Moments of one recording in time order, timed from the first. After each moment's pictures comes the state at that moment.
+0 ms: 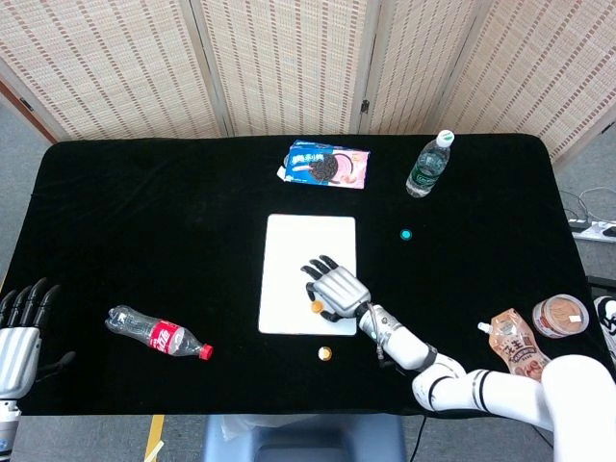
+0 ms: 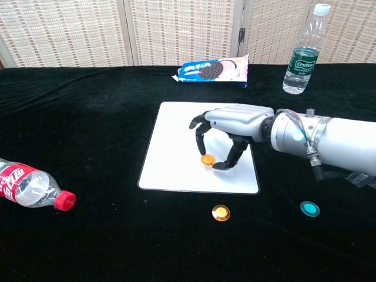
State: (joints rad) left arm -0.08 -1.12 -0.05 -1.66 1.48 1.52 0.20; right arm 0.86 -1.66 0.19 -1.36 -1.21 0.70 -0.31
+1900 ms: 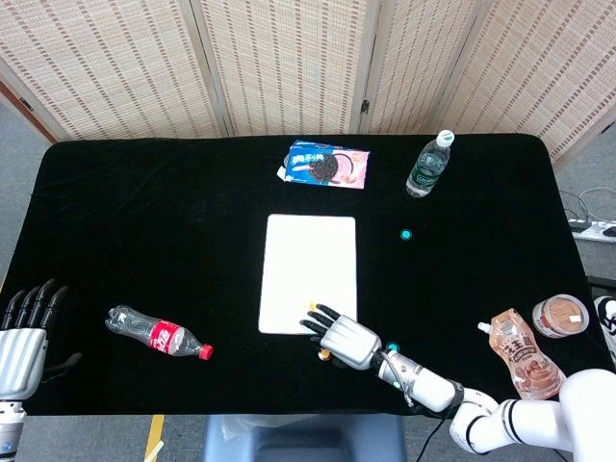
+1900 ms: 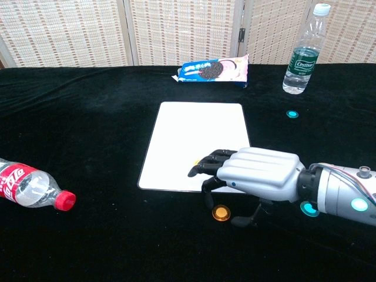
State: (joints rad) left arm -0.08 -1.12 -0.04 -1.68 1.50 1.52 0.20; right arm 0.75 -1.60 -0.05 -1.43 -1.61 0.86 -0.20
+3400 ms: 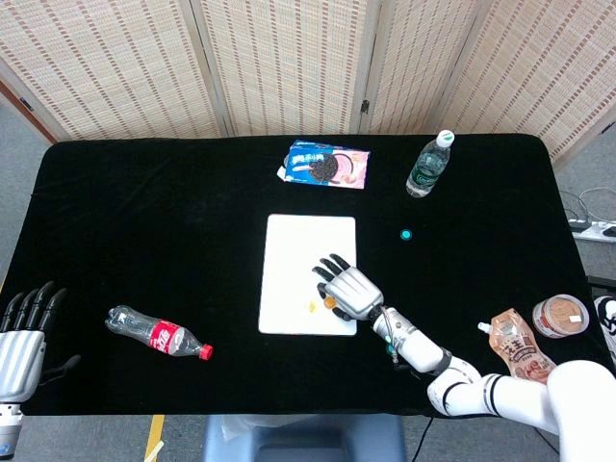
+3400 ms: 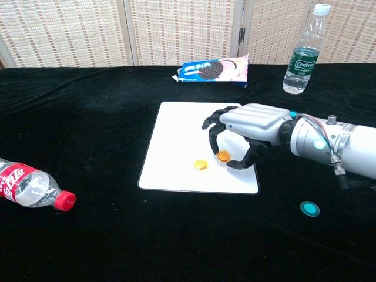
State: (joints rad) left arm -0.07 -1.11 -0.04 -1.67 1.51 1.52 0.18; right arm 0.82 -1.65 0.12 -1.29 -1.37 0.79 -0.23
